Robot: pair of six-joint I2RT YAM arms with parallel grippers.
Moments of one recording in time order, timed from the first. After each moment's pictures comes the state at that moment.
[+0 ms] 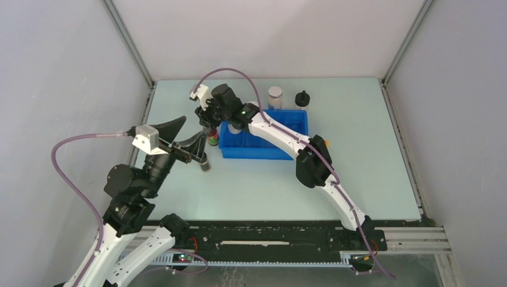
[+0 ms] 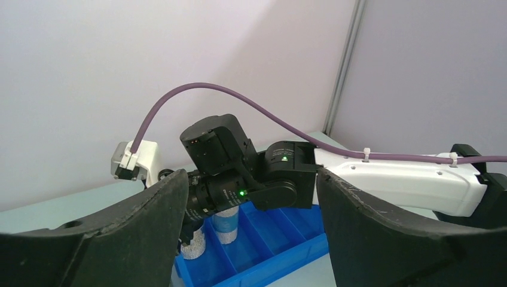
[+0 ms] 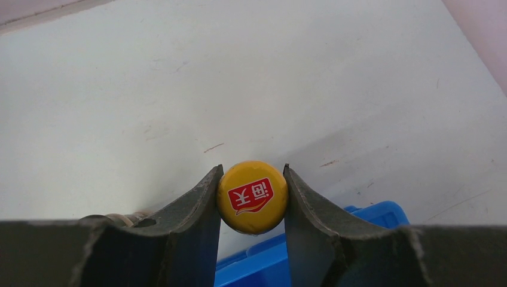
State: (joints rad) left arm -0.60 0.47 0.87 -0.08 -0.06 -0.08; right arm 0.88 2.46 2.39 -0.37 -0.23 -0.17
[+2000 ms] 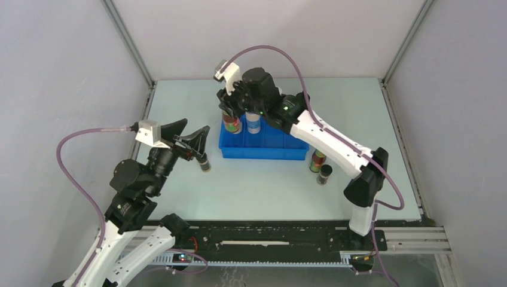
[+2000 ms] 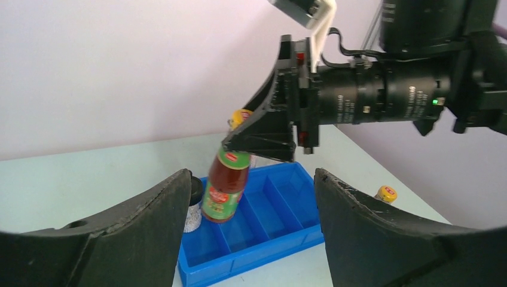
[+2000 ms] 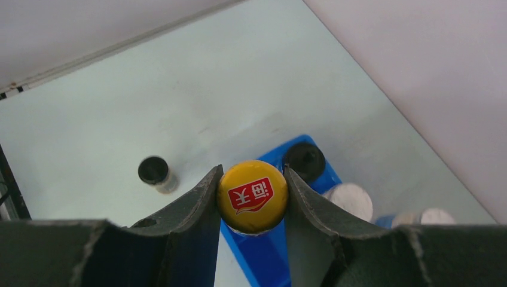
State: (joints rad) left arm -0.60 0.48 0.87 -0.14 -0.15 -0.17; right arm 0.89 1.90 2.05 -0.43 -0.05 -0.15
